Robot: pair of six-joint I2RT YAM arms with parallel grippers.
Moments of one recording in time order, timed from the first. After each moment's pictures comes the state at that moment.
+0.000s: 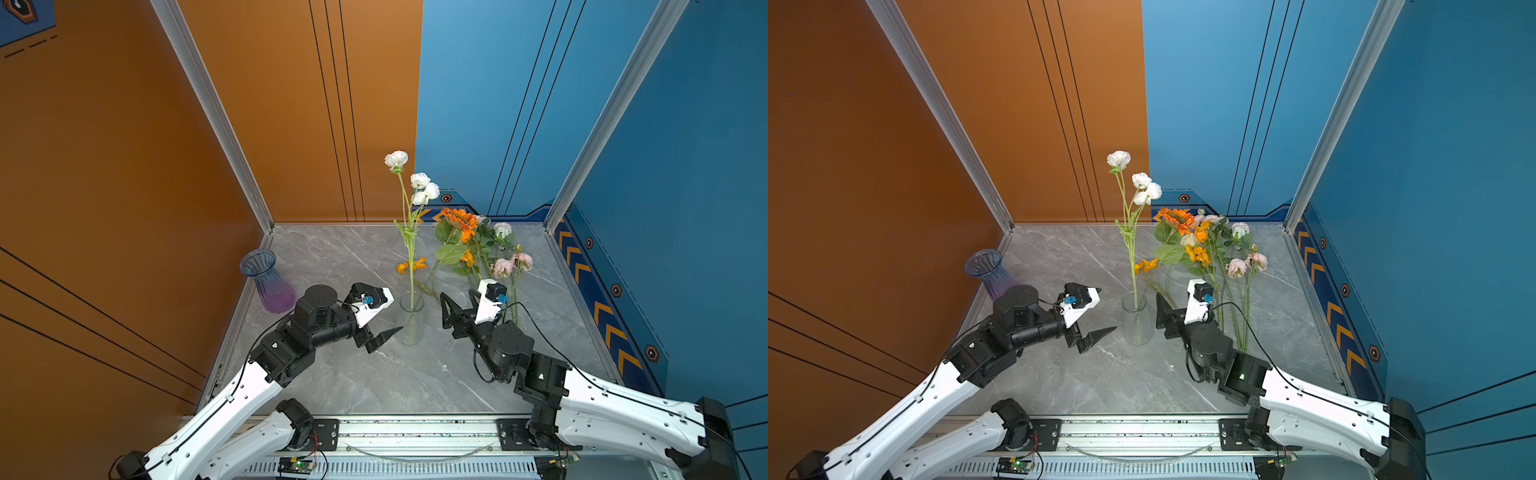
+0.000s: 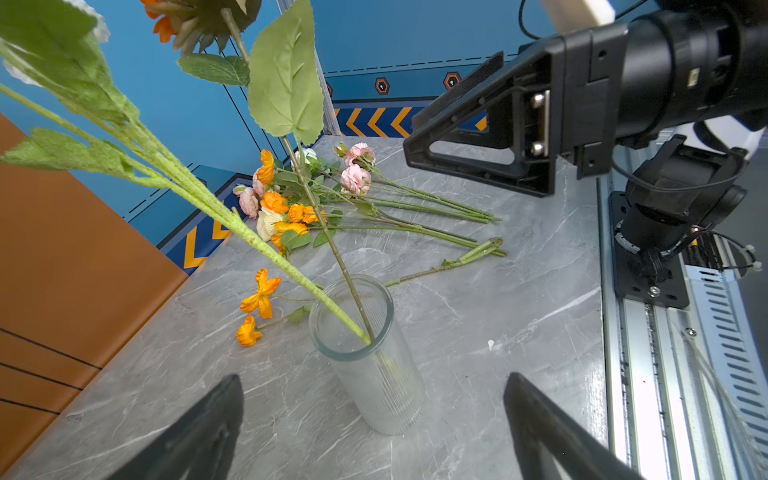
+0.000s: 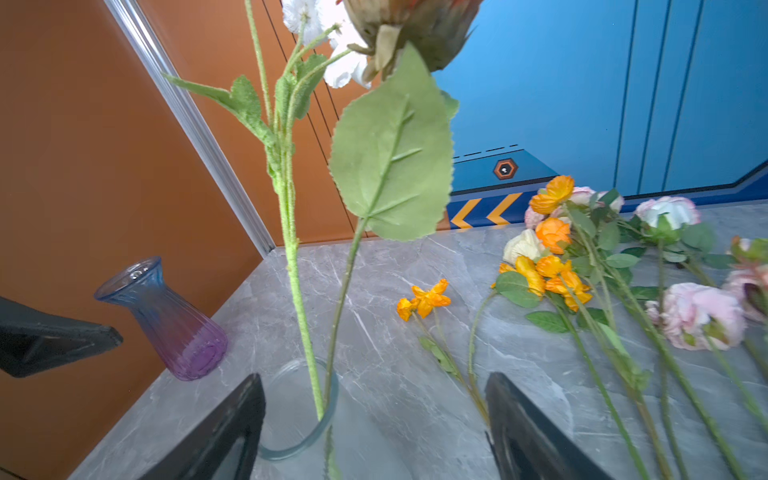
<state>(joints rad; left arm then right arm) -0.66 0.84 0.85 -0.36 0.35 0.33 1.06 0.82 0.60 0.09 0.72 0.42</state>
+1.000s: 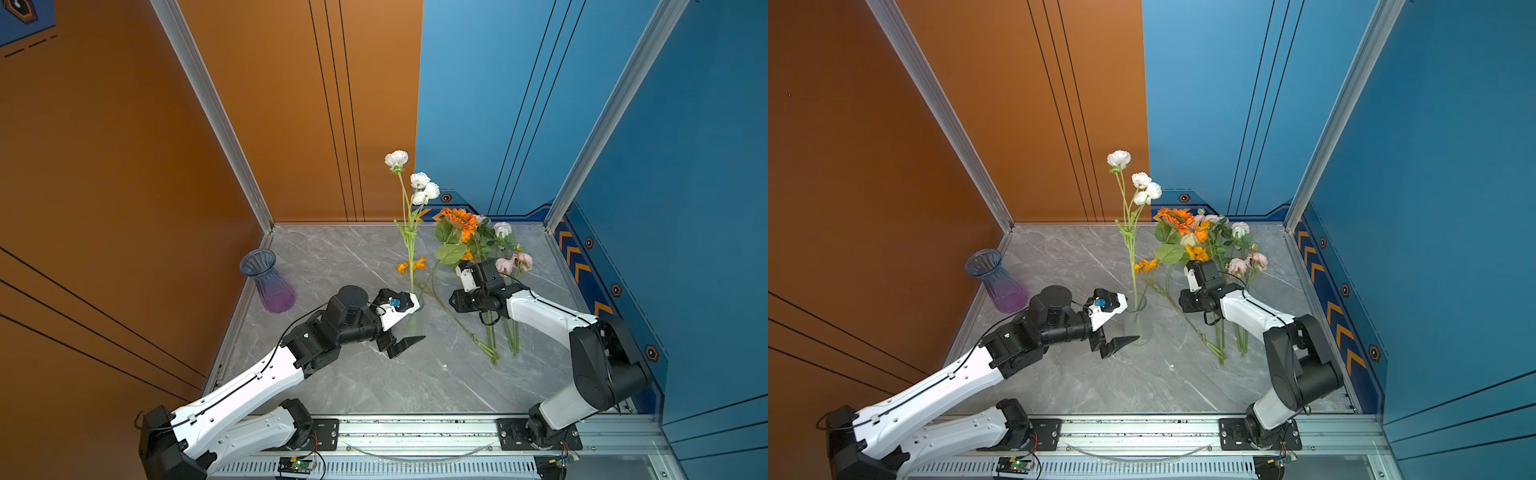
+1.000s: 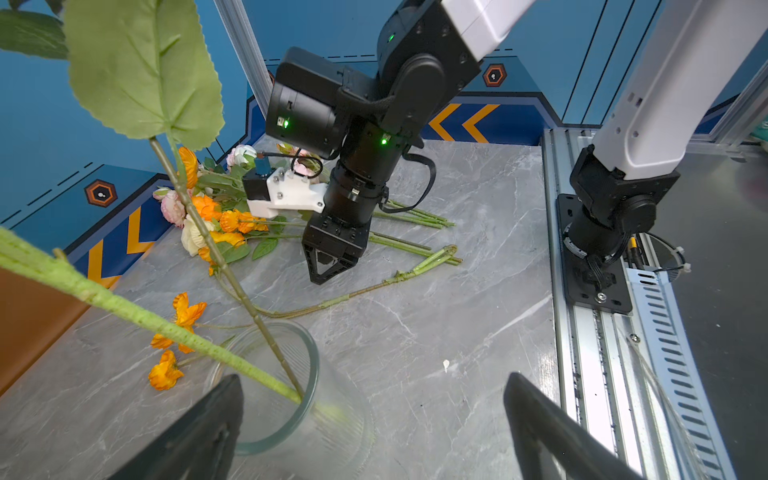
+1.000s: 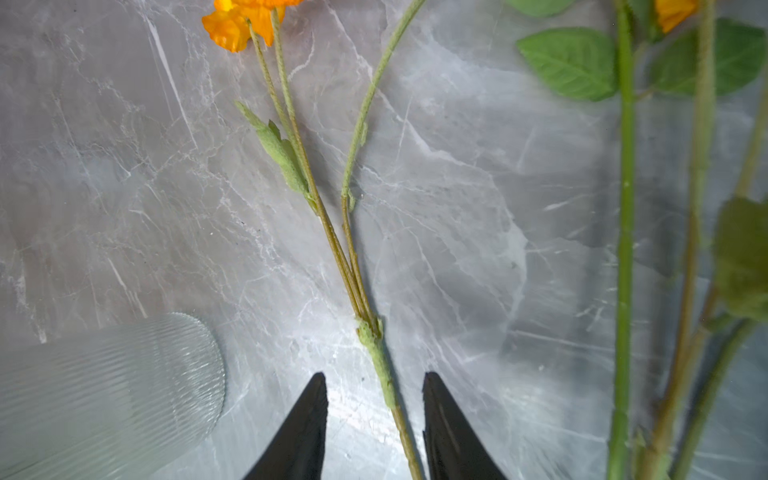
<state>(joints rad) -0.80 0.98 0.84 -0.24 0.33 0.28 0.38 1.62 0.95 -0.33 -0.17 0.21</state>
